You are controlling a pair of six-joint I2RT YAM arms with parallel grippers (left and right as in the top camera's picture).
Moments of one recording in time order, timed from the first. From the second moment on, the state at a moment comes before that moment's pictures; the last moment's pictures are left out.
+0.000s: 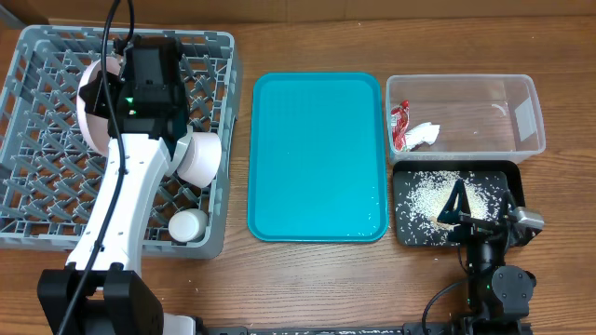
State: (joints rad) left arm -0.04 1.60 1.35 -0.46 -1.14 0.54; right arm 0.01 0.01 0.02 -0.01 0.14 0.30
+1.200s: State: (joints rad) left arm -0.33 1.45 1.34 -0.72 -1.13 0.18; right arm 0.01 0.01 0.02 -0.01 0.14 0.30
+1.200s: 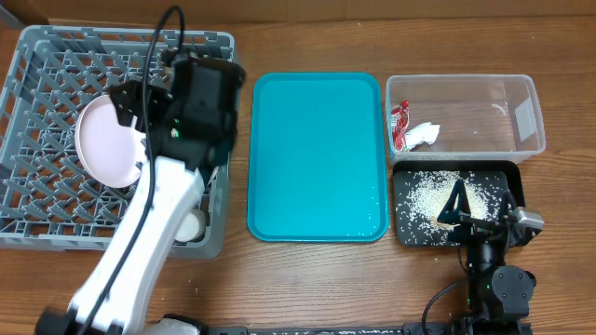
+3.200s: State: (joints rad) left arm -0.14 0.02 0.20 -0.09 0.09 0.02; right arm 0.01 0.01 0.02 -0.01 0.14 0.30
